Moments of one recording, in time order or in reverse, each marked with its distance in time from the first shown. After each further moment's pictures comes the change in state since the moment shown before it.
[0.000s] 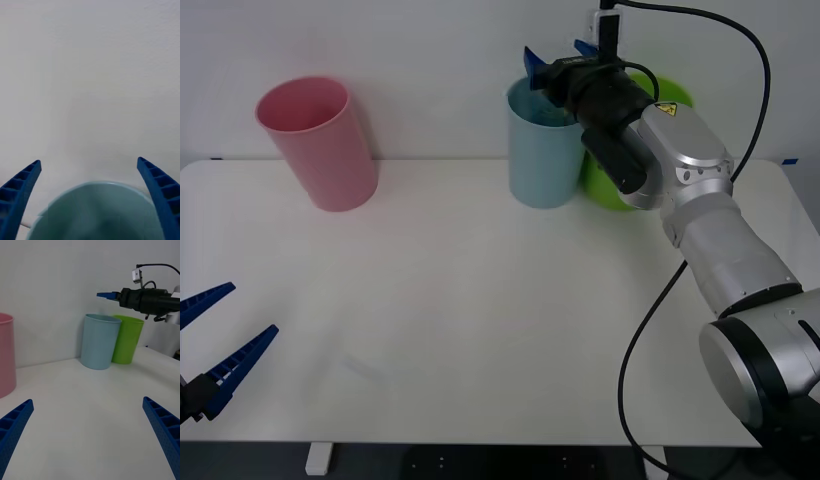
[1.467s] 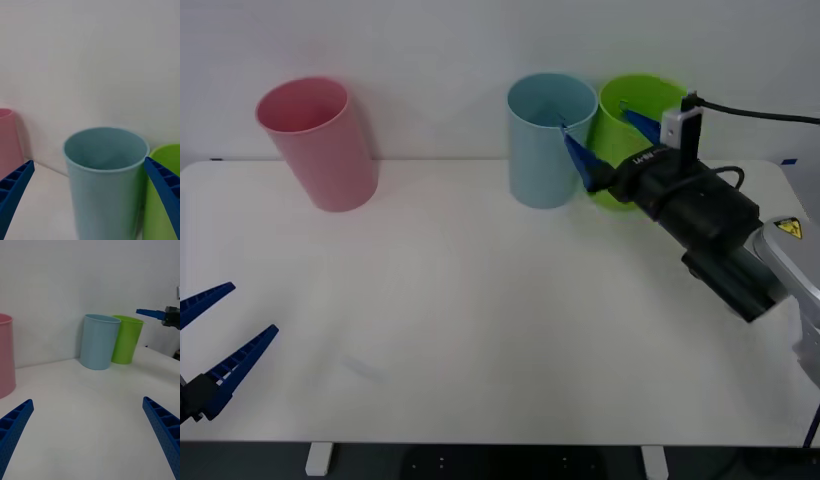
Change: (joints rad) right arm 0.612 -0.363 0.198 -0.744 -0.254 -0.086 0.013; left arm 0.000 0.000 0.000 0.000 0.000 0.000 0.000
